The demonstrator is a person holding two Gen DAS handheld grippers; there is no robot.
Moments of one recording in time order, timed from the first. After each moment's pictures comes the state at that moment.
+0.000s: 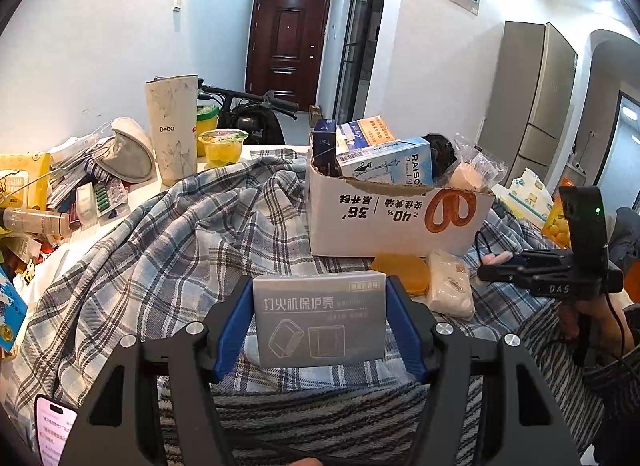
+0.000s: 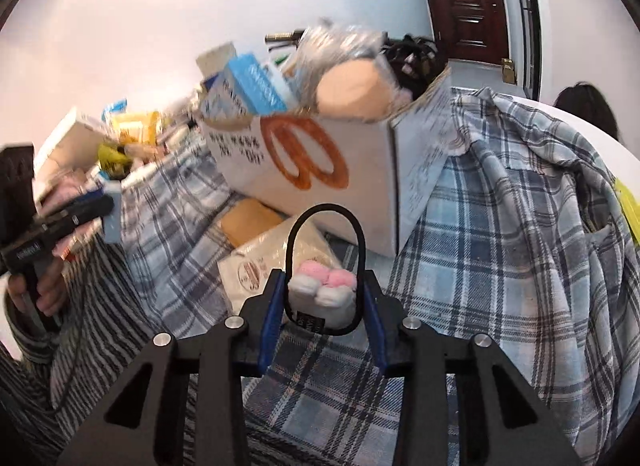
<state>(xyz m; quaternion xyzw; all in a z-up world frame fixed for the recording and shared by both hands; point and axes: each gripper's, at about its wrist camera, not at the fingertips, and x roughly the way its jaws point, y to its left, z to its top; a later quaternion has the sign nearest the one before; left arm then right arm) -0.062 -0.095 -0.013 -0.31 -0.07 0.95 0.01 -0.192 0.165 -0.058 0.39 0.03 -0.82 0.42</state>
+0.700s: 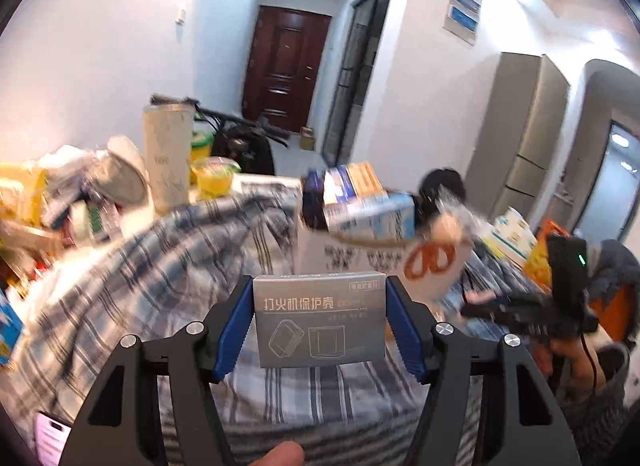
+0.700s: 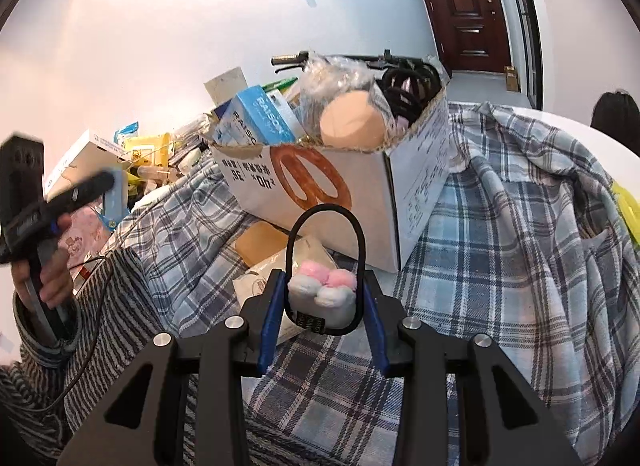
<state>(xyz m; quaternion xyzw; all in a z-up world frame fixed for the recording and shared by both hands) -0.071 -0.097 0.028 -0.26 -0.10 0.96 0.01 -0.188 0.183 -0.042 0.36 0.01 -0.82 0.43</state>
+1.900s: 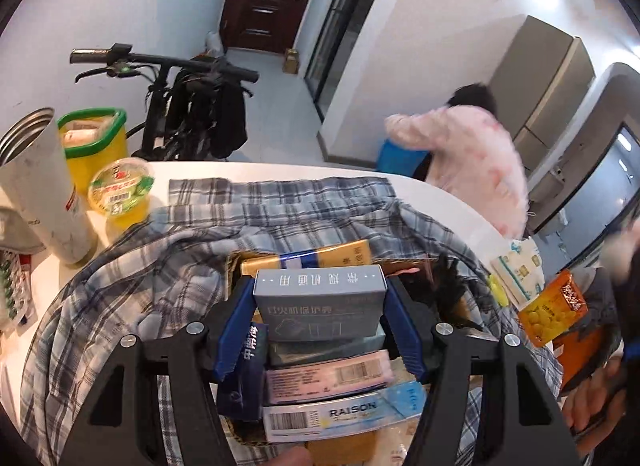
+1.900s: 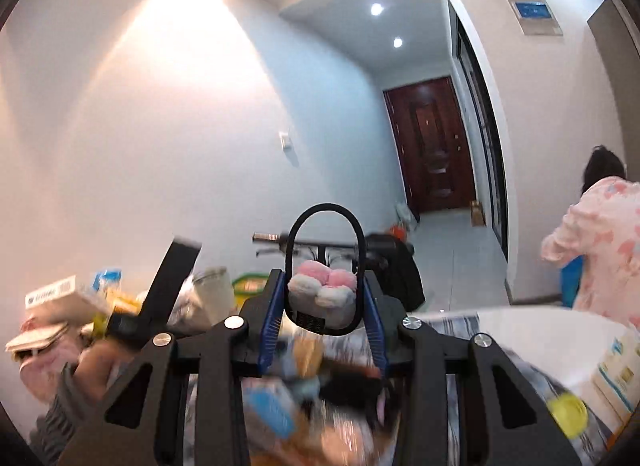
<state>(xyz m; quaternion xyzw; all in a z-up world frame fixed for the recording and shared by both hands) -0.301 -0.096 0.049 -0.42 -0.15 0.89 0.07 -0.225 0.167 0.126 0.11 -0.07 -0.92 0.37</state>
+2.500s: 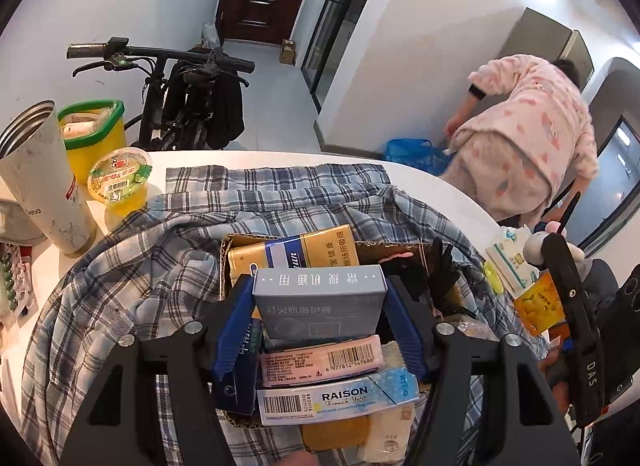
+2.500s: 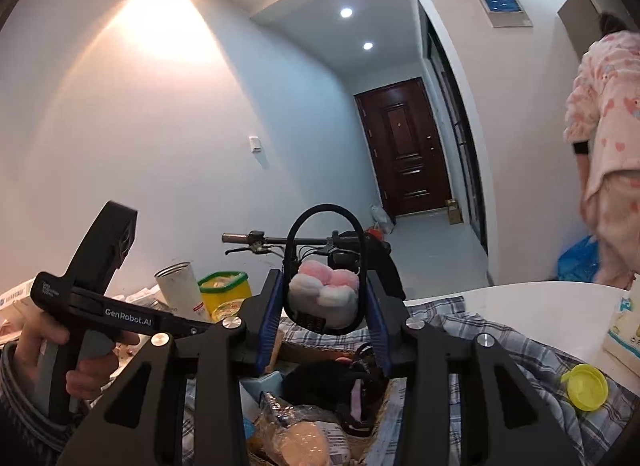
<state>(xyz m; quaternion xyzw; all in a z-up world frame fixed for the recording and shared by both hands) -0.293 -0.088 0.053 -0.44 -0.14 0.89 0.08 -0.240 0.170 0.075 0.11 -0.09 -0.94 0.32</state>
